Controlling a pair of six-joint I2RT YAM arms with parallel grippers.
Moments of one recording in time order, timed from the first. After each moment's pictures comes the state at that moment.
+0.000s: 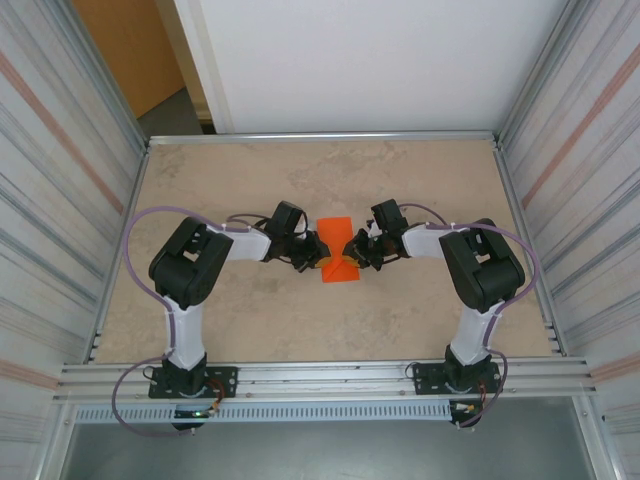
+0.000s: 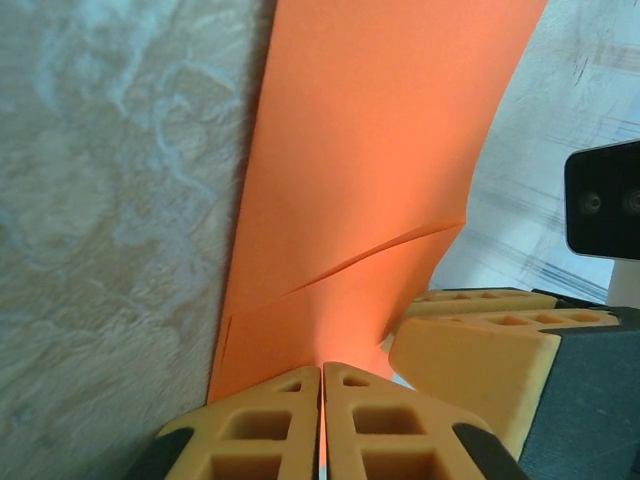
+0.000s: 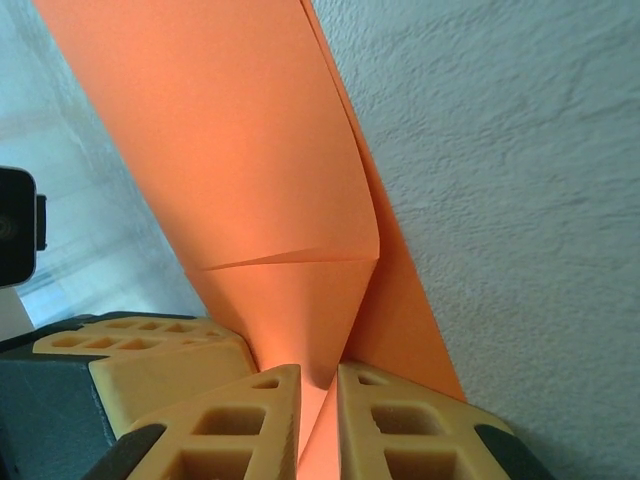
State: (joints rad) left arm -0.57 1.97 1.02 0.03 0.63 -1.07; right arm 0.44 1.84 0.91 -0.09 -0.56 0.99
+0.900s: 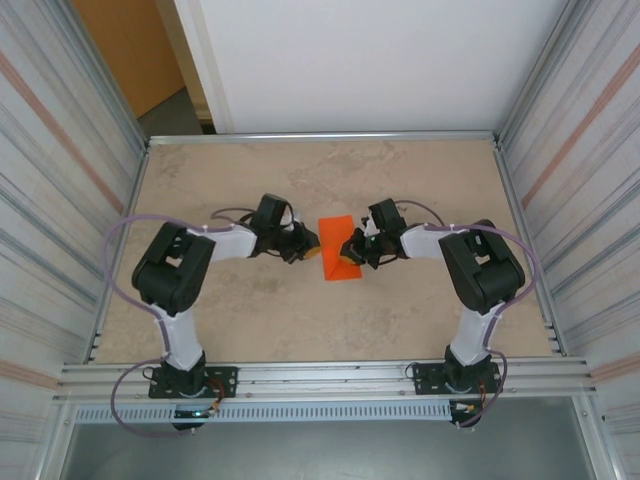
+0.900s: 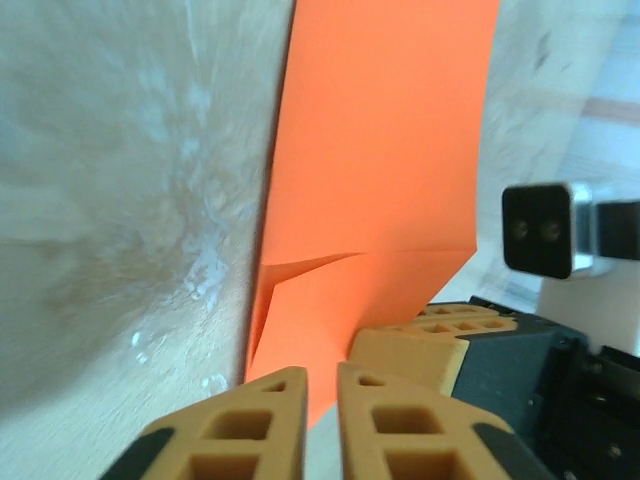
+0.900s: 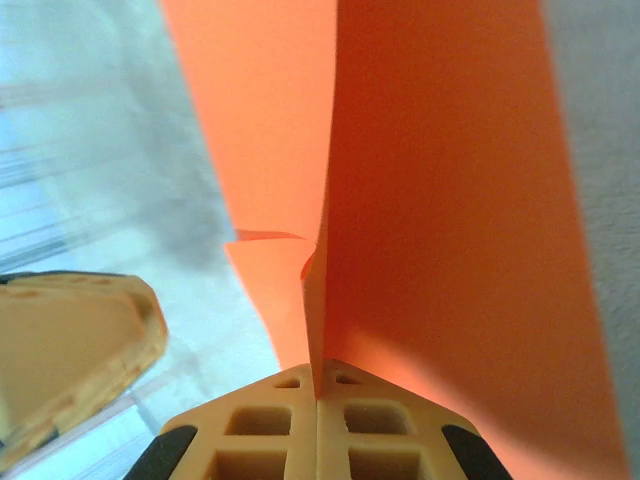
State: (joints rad) left arm -0.46 1.83 0.98 0.00 0.63 -1.03; right arm 0.44 1.80 0.91 -0.05 -0.59 0.94
